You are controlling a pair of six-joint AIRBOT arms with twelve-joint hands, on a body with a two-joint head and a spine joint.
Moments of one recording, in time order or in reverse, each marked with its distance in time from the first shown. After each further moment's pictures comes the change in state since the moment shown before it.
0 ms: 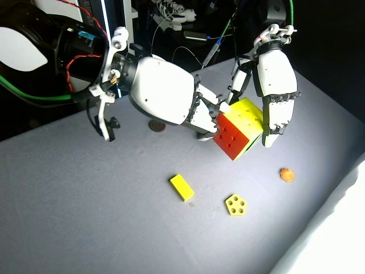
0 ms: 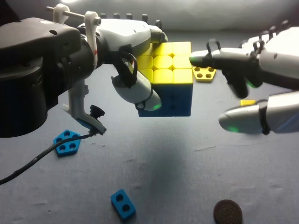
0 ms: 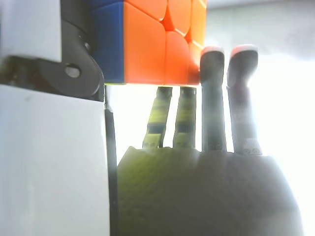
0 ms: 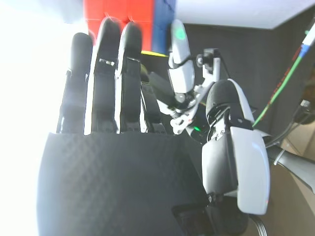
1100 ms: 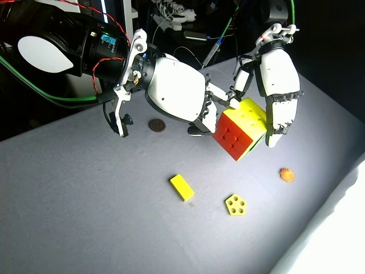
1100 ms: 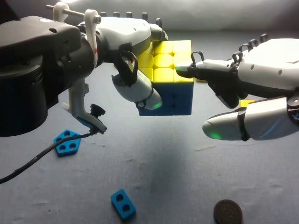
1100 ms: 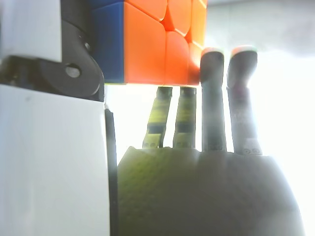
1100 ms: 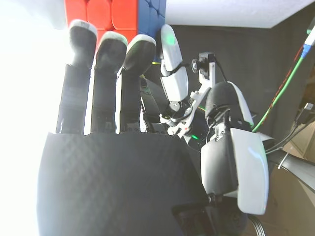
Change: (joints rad) left arm -0.005 0.000 0.000 -0.002 0.000 0.002; right arm 0.007 -0.076 0.011 0.169 -0.071 -0.160
